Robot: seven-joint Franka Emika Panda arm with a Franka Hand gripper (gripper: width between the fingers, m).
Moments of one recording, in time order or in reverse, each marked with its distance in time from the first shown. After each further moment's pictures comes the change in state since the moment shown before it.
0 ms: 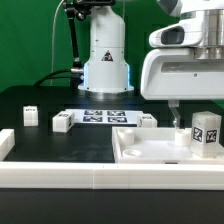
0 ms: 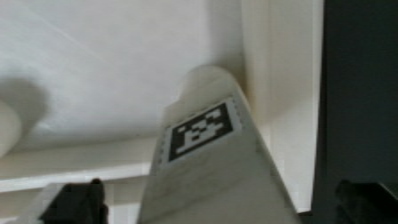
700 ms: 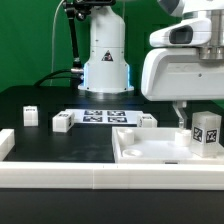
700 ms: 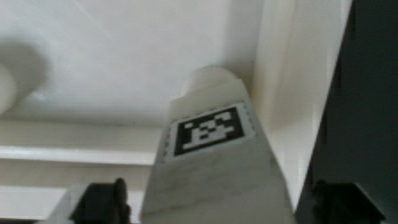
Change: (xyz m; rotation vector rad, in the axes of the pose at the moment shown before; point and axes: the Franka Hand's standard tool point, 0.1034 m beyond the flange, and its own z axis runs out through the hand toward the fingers) arm 0.000 0.000 0.000 -0.011 0.000 -0.150
